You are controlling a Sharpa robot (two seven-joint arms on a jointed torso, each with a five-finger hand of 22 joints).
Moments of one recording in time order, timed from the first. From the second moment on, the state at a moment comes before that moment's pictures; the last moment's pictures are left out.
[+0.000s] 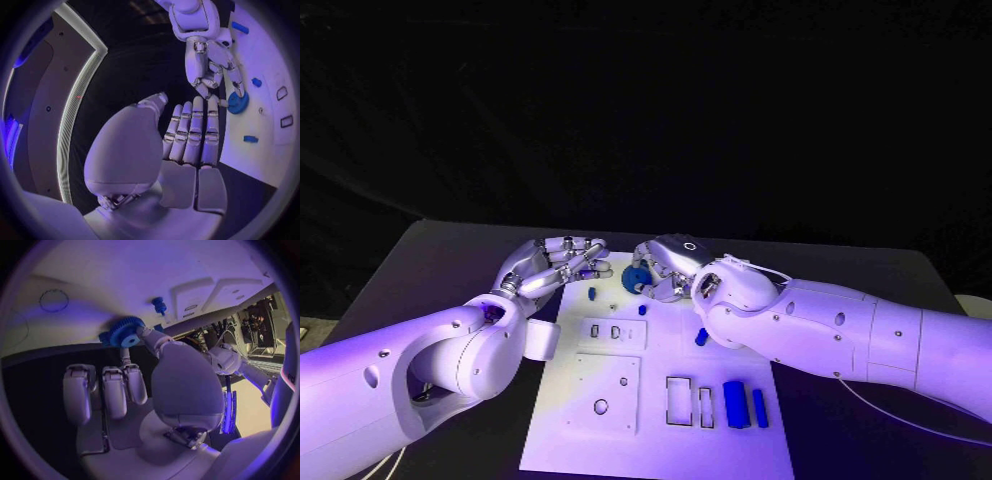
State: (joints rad) left arm 1.13 -0.93 0.07 1.72 -0.07 -0.40 0.42; left_hand 1.49 -0.19 0.35 0.26 0.20 0.91 0.22 0.25 0.16 1.07 0.16 0.10 0.07 1.02 0.11 0.31 0.23 0.18 0.88 0.24 0.30 0.11; right arm 1.27 -0.51 -0.12 1.30 -1.60 -0.50 -0.16; right_hand 1.24 -0.21 0.53 0.05 0.20 0.85 0.15 0.42 0.48 1.45 0.05 1.43 1.31 1.47 -0.02 1.55 1.31 0.04 1.47 0.09 1.48 1.31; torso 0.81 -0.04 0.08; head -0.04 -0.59
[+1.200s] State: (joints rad) left arm 1.13 -0.94 0.07 1.72 -0.07 -0.40 0.42; left_hand 1.49 -0.19 0.35 0.26 0.20 0.91 0.22 0.25 0.16 1.07 0.16 0.10 0.07 1.02 0.11 0.31 0.23 0.18 0.88 0.24 0.30 0.11; right arm 1.27 -0.54 -0.12 1.31 -1.55 -0.46 -0.15; right_hand 1.10 -0.20 0.46 0.17 0.28 0.81 0.16 0.29 0.43 1.40 0.08 1.39 1.31 1.47 0.01 1.55 1.31 0.05 1.47 0.11 1.46 1.31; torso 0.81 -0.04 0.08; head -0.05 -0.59
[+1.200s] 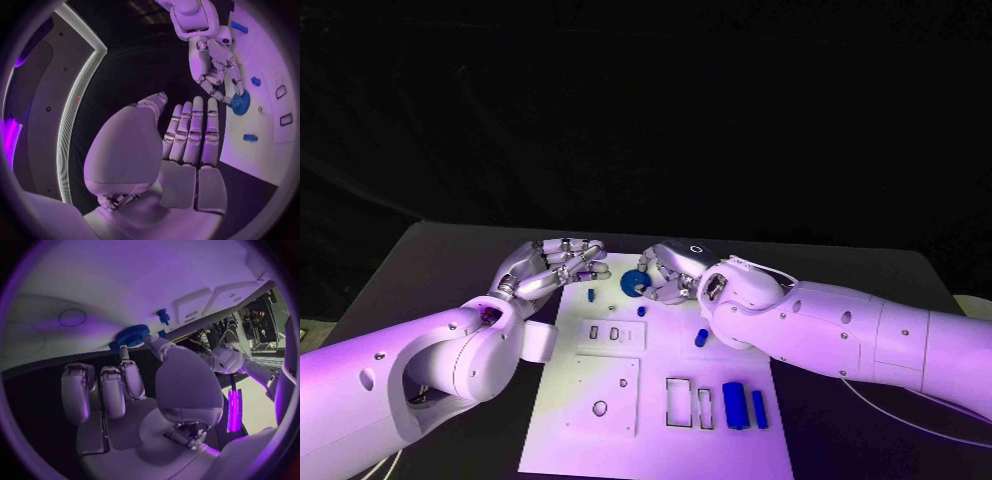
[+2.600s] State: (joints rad) left arm 1.12 -0.93 0.06 1.68 -0.07 -0.38 0.42; left_hand 1.49 -0.19 0.35 0.26 0.20 0.91 0.22 0.25 0.16 1.07 0.16 0.10 0.07 1.02 0.12 0.31 0.23 0.18 0.88 0.24 0.30 0.10; right arm 1.27 -0.98 -0.12 1.39 -1.05 -0.38 0.18; right_hand 1.24 -0.23 0.47 0.06 0.26 0.81 0.18 0.22 0.41 1.39 0.09 1.39 1.31 1.47 0.01 1.55 1.31 0.05 1.44 0.12 1.42 1.31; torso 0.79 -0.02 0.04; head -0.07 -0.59
